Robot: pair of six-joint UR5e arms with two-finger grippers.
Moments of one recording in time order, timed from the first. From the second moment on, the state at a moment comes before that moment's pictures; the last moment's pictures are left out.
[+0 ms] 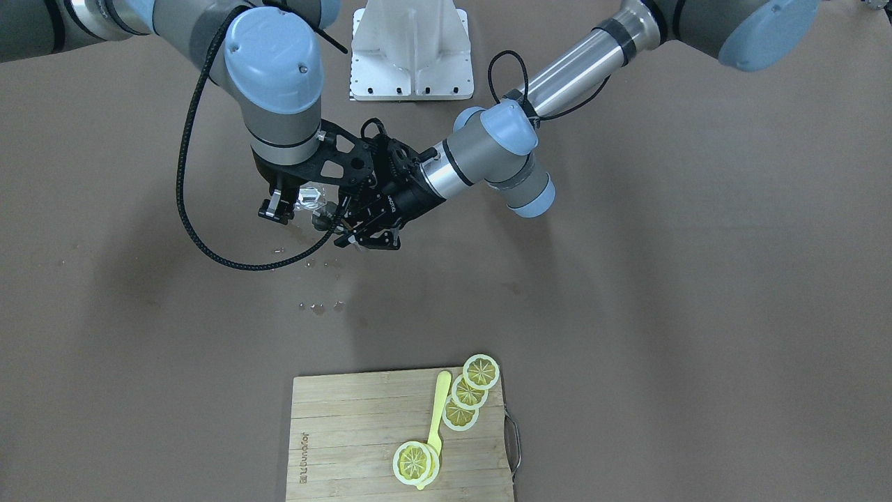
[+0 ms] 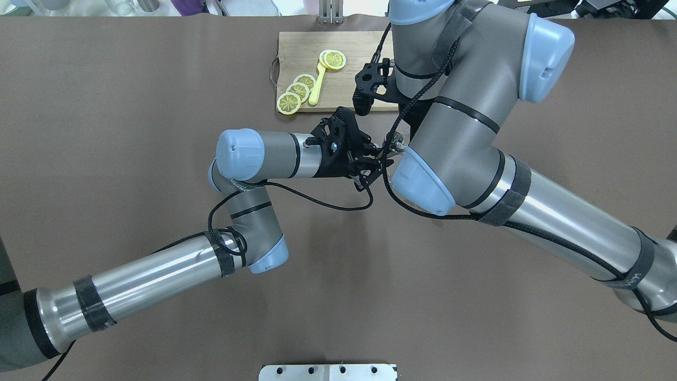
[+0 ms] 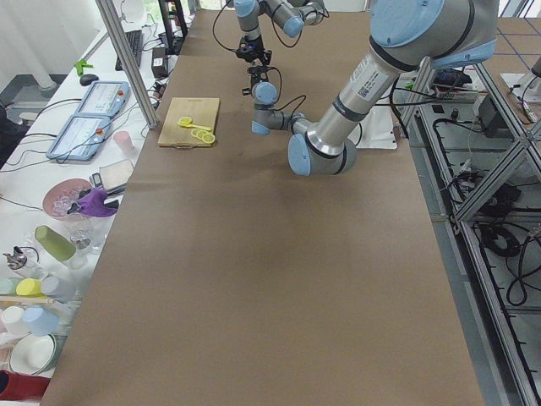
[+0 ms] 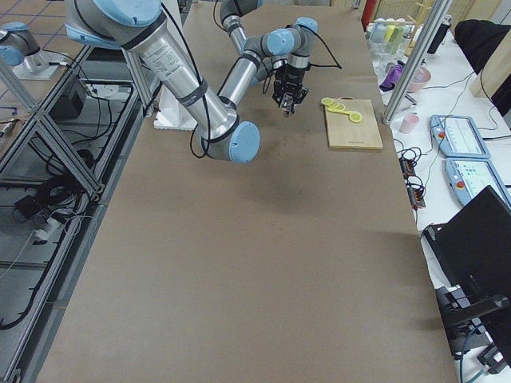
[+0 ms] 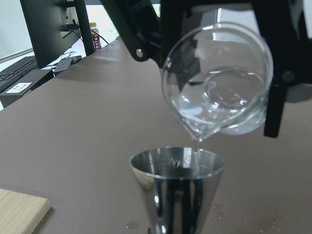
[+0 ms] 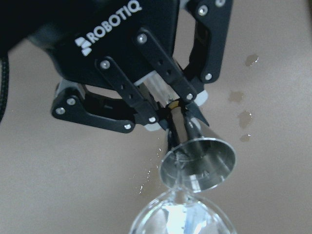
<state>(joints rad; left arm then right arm) -0.52 -2.47 -1.02 -3.03 -1.83 -0.21 0.75 -0.73 1.71 -2.21 2.05 -0.42</state>
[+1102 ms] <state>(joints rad) -0.52 -2.47 -1.02 -3.03 -1.83 -0.21 0.75 -0.72 1.71 -2.23 2.04 -0.44</state>
